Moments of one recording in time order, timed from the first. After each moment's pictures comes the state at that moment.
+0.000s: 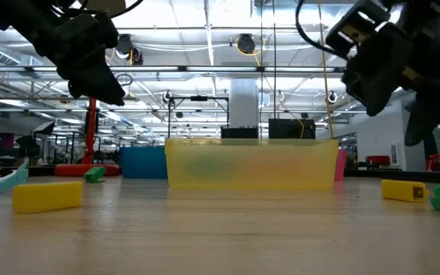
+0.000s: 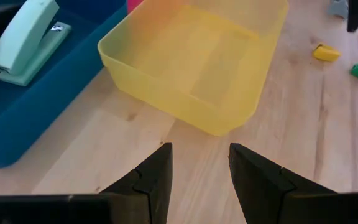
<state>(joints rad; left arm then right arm) -0.09 0.95 0.54 -0.29 -0.27 -0.45 0.35 1.34 0.67 -0.23 -0.13 1.80</state>
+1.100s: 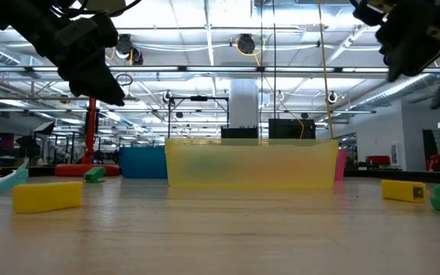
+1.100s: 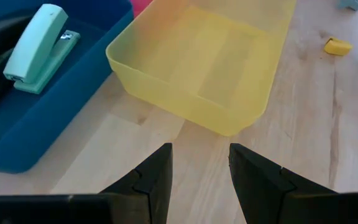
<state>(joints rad) -0.09 0.95 0.54 -0.29 -0.31 -0.40 0.53 1.18 0.73 -0.49 0.17 2.13</state>
